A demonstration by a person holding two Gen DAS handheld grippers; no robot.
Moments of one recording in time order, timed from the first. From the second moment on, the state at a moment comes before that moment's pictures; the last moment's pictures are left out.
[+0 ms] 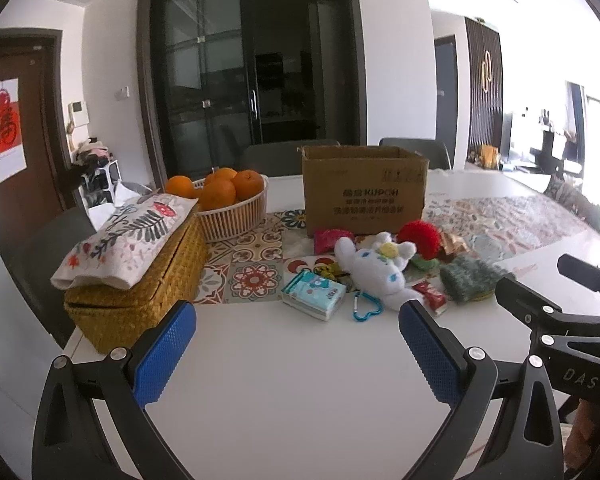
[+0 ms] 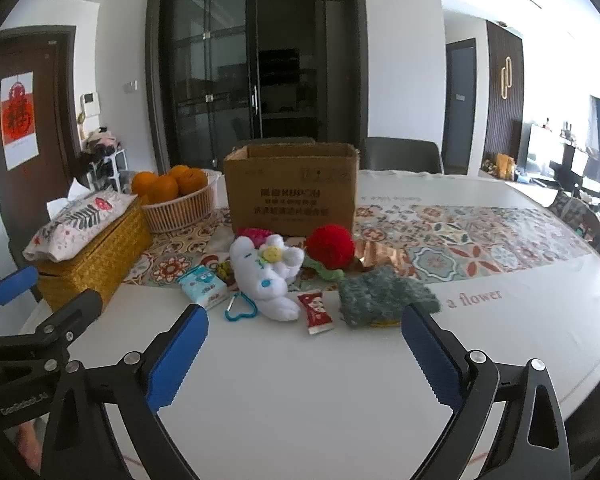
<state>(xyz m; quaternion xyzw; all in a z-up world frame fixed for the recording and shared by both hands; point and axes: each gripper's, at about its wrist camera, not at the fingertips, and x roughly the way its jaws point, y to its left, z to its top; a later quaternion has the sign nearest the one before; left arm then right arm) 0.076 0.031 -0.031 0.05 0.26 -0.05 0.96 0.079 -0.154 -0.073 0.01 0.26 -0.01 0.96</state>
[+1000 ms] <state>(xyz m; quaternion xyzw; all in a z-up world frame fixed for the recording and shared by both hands) 0.233 0.026 -0.123 0.13 0.36 -0.18 0.91 0.228 -0.132 -0.158 0.02 0.38 0.02 0.92</state>
